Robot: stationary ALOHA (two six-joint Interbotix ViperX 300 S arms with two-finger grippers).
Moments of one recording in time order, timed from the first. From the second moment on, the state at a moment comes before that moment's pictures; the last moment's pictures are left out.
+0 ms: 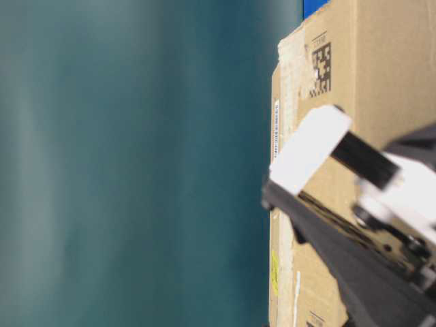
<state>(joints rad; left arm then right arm) -0.35 0.34 0.50 -0.02 -0.39 1.32 0.00 -0.89 1.17 0.01 -0.38 -0.01</state>
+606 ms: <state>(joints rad) -0.35 0.25 0.53 -0.02 -0.29 1.35 0.00 -0.89 1.17 0.01 -0.38 -0.01</state>
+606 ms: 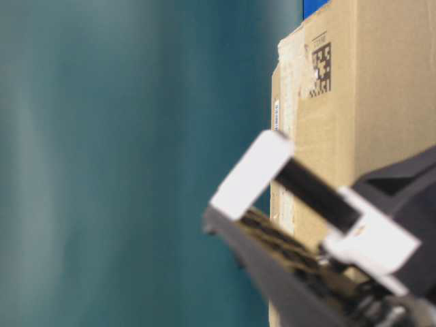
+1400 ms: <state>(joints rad) -0.21 -0.07 0.65 -0.02 -0.19 1.54 0.00 -0.92 1.16 0.01 -0.31 -0.01</state>
